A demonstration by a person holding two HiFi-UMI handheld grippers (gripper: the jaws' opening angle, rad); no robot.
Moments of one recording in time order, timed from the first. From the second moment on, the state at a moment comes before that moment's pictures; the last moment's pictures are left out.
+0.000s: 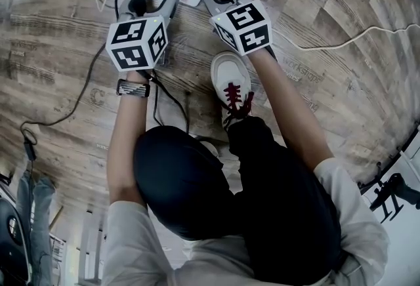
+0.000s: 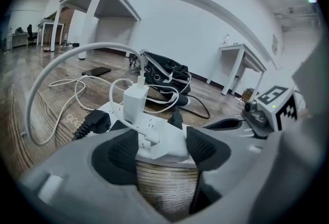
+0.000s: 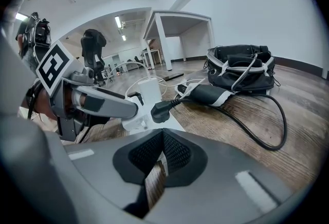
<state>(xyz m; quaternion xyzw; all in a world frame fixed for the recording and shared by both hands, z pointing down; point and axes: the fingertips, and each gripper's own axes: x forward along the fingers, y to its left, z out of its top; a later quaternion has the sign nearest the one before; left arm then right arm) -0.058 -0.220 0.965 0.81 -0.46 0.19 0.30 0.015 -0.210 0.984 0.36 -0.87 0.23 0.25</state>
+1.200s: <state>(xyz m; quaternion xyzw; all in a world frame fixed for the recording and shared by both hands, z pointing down) -0.061 -0.160 0.991 0.78 -0.43 0.24 0.38 0.029 -0.210 0.929 0.42 -0.86 0.22 0.18</state>
